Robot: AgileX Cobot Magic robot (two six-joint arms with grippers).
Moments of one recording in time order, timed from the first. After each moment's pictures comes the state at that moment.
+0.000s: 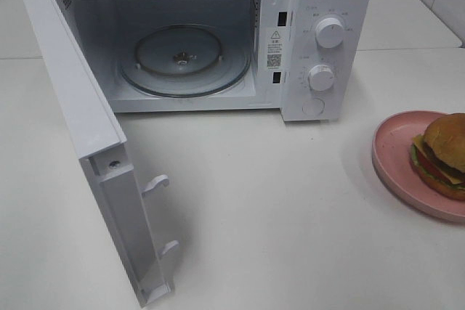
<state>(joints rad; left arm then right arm) -0.26 0.00 -0.50 -0.07 1.05 0.07 0.20 0.85 -0.62 -0.01 1.03 0.14</state>
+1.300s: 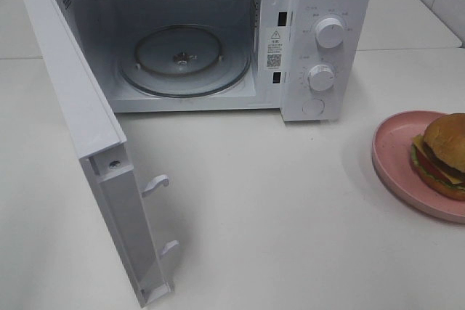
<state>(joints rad) -0.26 0.12 -0.52 -0.07 0.71 0.07 0.20 0.00 -0.50 -0.01 1.01 0.01</state>
